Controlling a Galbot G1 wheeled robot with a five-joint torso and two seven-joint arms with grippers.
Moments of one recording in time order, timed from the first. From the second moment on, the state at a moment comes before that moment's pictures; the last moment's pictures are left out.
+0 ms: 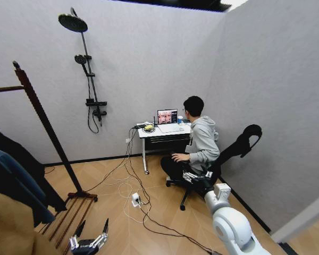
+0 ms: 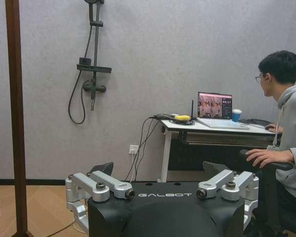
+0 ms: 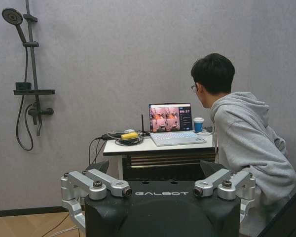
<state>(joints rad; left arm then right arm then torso) 1.86 -1.52 -0.65 -2.22 -0.22 -0.12 0.14 -1.18 1.20 0.48 2.22 0.42 -0.47 0.27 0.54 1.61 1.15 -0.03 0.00</state>
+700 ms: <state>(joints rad) 1.86 -1.52 -0.65 -2.22 -0.22 -0.12 0.14 -1.16 1.21 0.46 2.20 0.41 -0.46 0.27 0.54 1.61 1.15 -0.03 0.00</state>
